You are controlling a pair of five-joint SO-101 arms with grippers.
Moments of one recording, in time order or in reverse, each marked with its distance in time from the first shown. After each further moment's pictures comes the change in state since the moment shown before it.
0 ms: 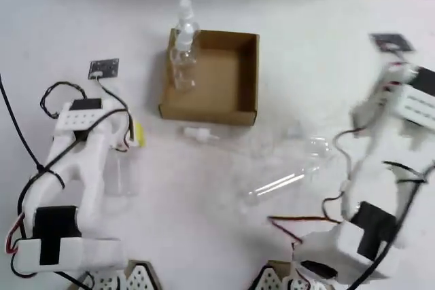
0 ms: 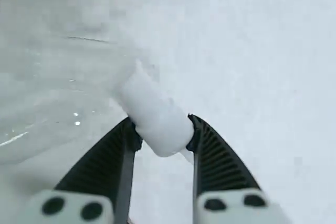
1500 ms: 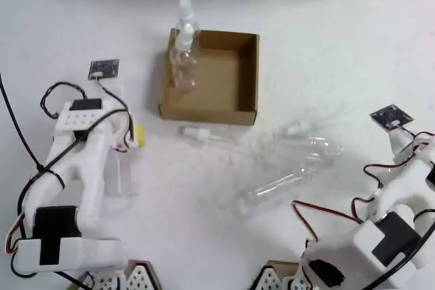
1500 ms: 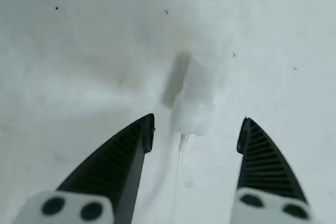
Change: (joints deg) left arm 0.0 0.0 0.2 0.0 0.0; right arm 17.4 2.6 31.5 -33.3 45.1
